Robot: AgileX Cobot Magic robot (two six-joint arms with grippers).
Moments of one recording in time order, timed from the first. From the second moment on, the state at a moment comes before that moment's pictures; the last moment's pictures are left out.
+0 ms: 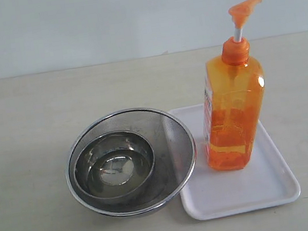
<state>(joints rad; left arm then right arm) 0.06 0.00 0.00 -0.03 0.29 0.05 0.02 0.60 -0.19 -0.47 -0.27 0.79</state>
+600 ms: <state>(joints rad) 0.06 0.00 0.00 -0.03 0.29 0.05 0.43 0.60 -0.08 0.30 -0.38 -0.10</state>
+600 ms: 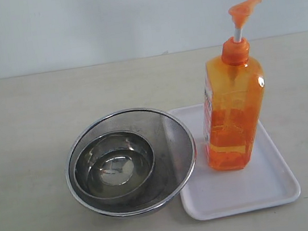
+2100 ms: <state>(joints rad) 0.06 0.00 0.00 -0.03 0.29 0.05 0.75 0.88 -0.19 0.36 -0.24 -0.15</state>
